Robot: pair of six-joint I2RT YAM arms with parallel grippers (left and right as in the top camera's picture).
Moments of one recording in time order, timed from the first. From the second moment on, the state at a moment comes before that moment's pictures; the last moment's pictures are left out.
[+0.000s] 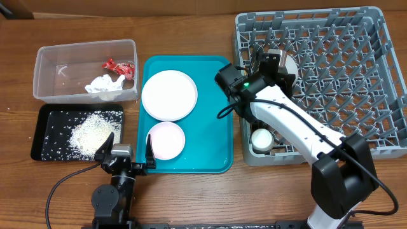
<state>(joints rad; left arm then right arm) -0.01 0.02 0.01 -0.07 0.05 0.00 0.59 1.86 1.48 -1.12 1.23 0.82</state>
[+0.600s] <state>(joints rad) -0.01 0.02 0.01 -0.07 0.05 0.00 0.60 1.95 1.49 -1.27 1.19 0.85</state>
